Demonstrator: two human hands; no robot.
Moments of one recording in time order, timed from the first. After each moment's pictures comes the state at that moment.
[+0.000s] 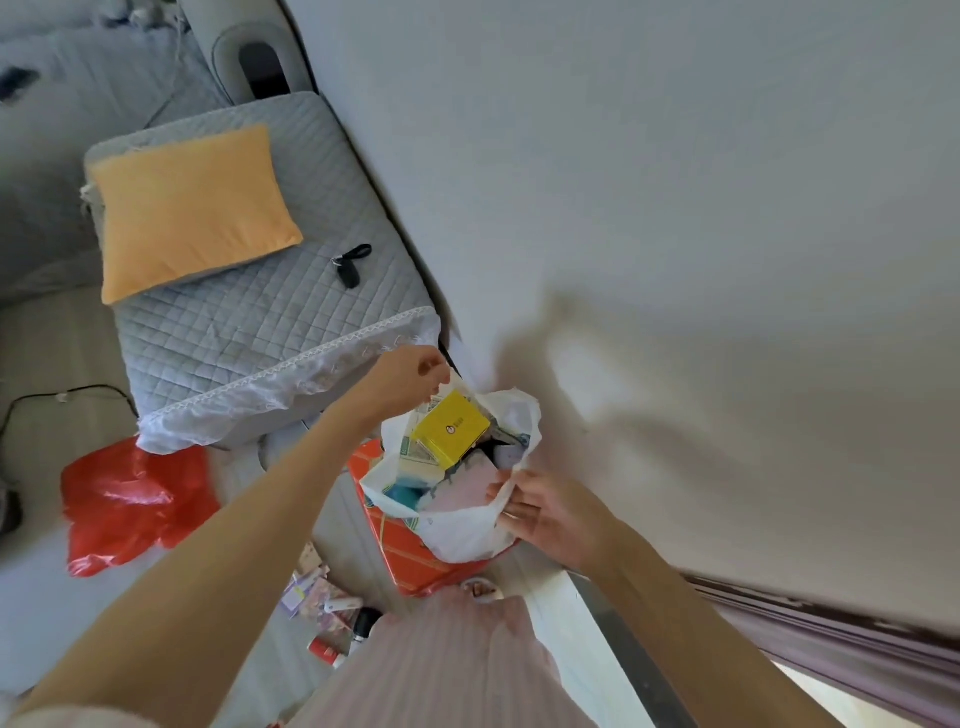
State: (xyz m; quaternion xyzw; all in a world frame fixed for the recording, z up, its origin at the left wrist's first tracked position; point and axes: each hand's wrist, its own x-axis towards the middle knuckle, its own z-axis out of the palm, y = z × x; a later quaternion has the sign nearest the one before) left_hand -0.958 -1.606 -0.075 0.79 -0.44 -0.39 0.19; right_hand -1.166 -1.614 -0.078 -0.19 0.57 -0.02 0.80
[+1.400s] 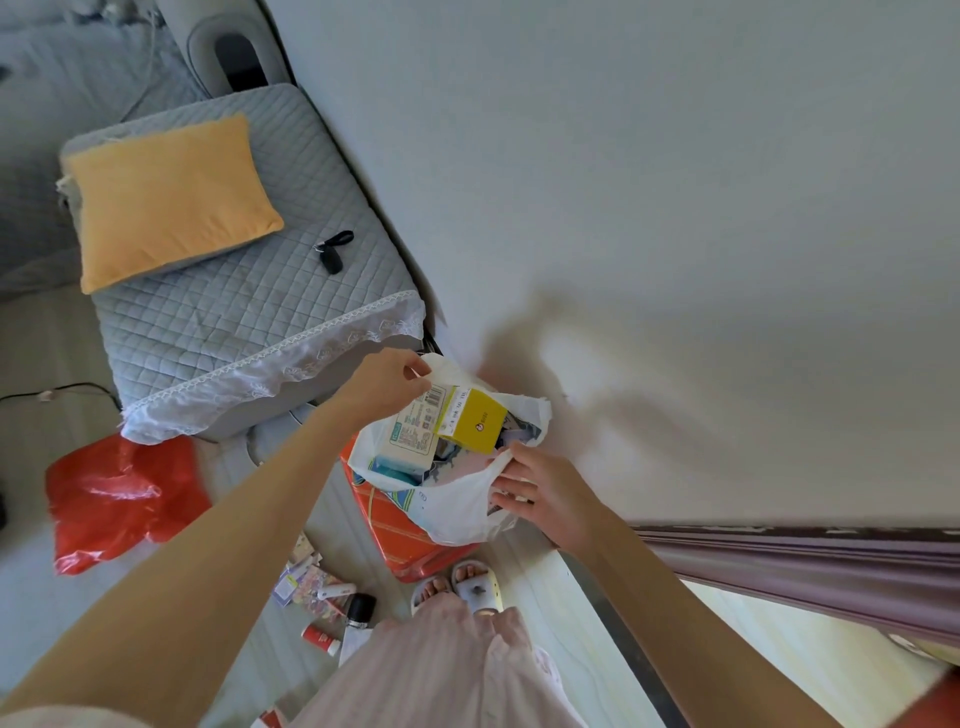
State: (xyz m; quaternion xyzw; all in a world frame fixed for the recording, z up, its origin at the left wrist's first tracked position) left_hand -0.985 -1.572 -0.100 0.81 -0.44 -0.35 0.13; right_hand -1.198 -1.590 -0.101 -0.27 0.58 -0.06 0.77
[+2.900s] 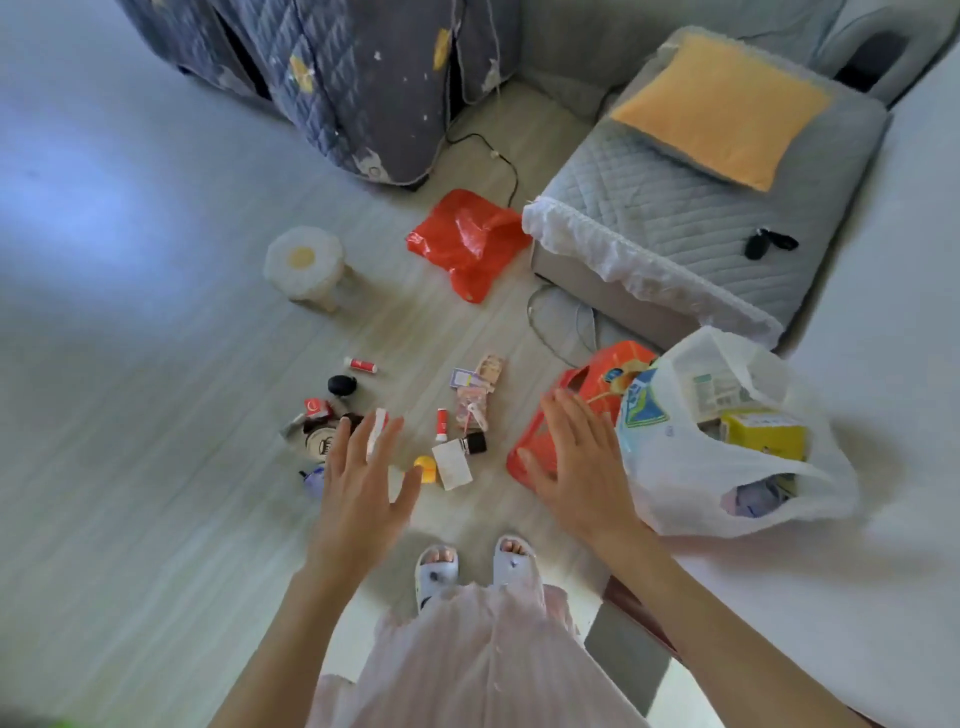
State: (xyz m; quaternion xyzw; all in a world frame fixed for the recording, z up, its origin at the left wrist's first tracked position) left_hand -1.244 -1.165 -0.117 0.97 0.08 -0.07 0.23; right_hand -1.200 -1.388 -0.116 -0.97 -0.09 0.12 0.21
